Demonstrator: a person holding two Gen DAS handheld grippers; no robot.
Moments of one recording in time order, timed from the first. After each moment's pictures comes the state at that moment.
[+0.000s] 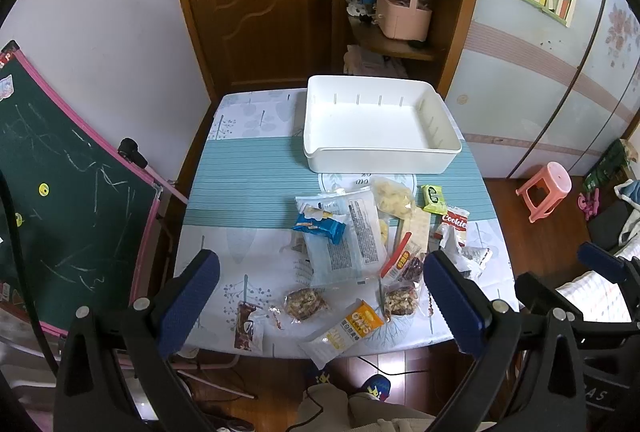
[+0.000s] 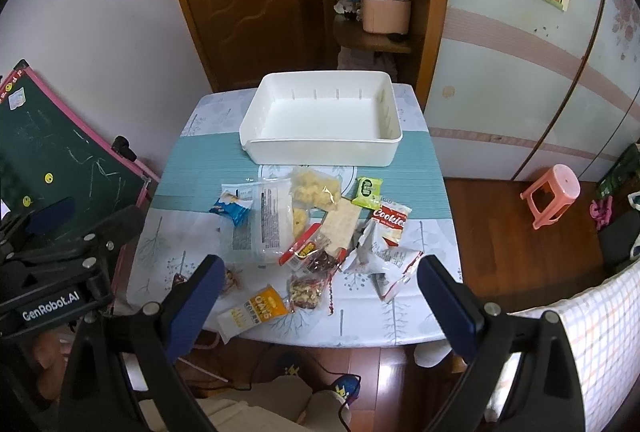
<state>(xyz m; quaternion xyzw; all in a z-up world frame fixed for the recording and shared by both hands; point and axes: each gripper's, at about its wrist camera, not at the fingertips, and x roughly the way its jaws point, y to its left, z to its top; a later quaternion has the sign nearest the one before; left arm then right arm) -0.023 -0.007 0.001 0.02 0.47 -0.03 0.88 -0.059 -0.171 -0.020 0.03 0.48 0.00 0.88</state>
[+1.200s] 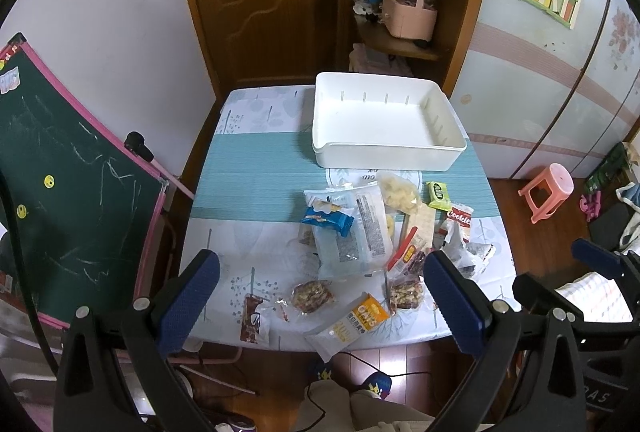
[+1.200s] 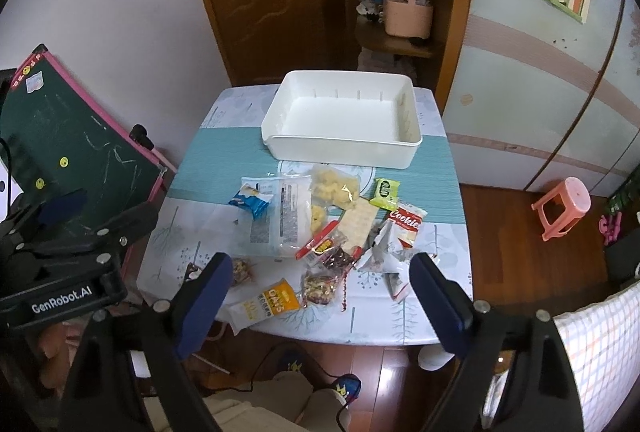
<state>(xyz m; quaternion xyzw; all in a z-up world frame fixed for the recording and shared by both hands) -0.029 0.005 0.004 0.01 0.47 -0.03 0.88 -0.060 -0.158 -0.016 0.02 0.48 0.04 0.88</state>
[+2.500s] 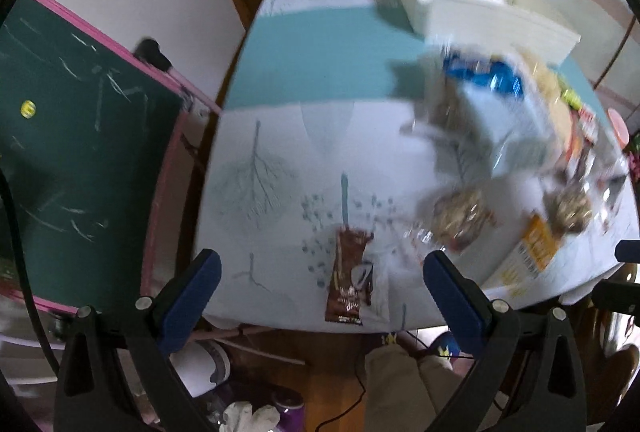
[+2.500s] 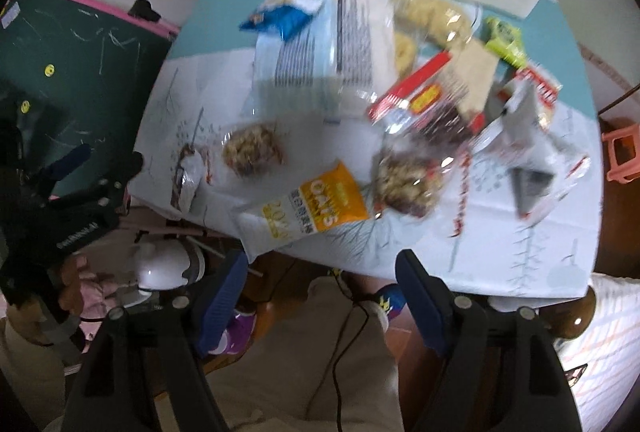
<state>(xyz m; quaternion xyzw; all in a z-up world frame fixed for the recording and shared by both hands) -0.006 0.115 -0.225 0.06 0.57 0.03 0.82 -0.028 -0.103 -0.211 0.04 0.67 0.13 0.73</state>
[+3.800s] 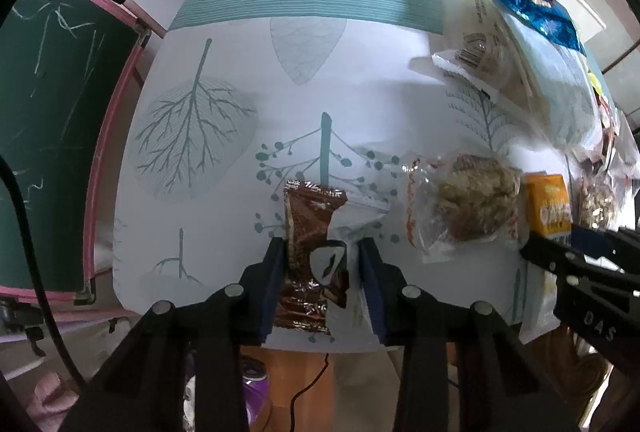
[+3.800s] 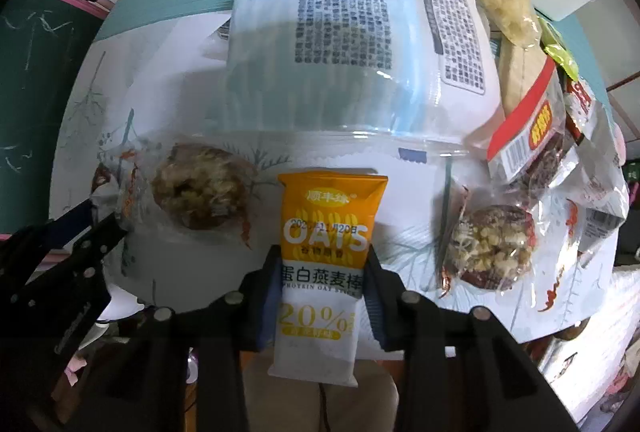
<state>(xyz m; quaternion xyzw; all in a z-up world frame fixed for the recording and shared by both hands) 0.025 0.141 -0.304 -0.01 0.64 -0.01 0.77 0.013 -0.019 -0.295 -0.01 0.68 0.04 0.73</state>
